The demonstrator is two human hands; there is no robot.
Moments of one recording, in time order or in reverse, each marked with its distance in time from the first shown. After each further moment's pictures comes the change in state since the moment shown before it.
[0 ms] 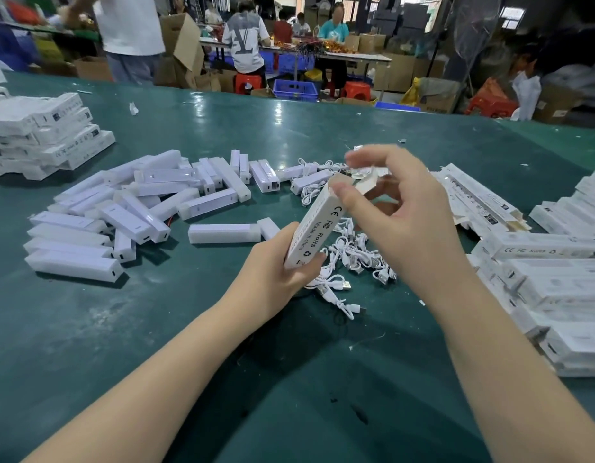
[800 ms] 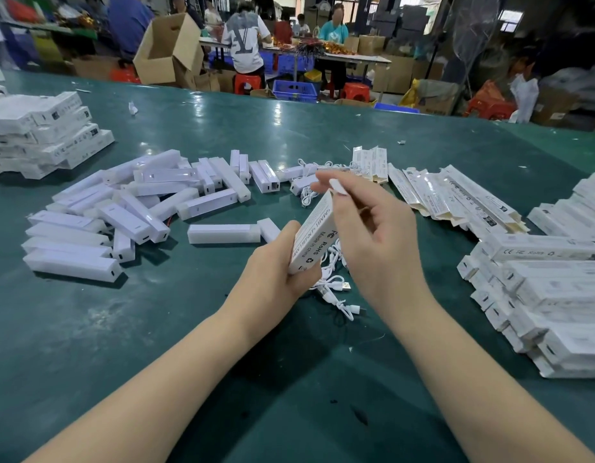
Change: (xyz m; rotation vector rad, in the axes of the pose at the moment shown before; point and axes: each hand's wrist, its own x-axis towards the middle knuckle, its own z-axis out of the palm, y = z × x) left_hand -0.007 0.000 0.001 0.065 0.010 0.078; right_hand -0.016 -0.009 0.030 0.177 0.069 0.139
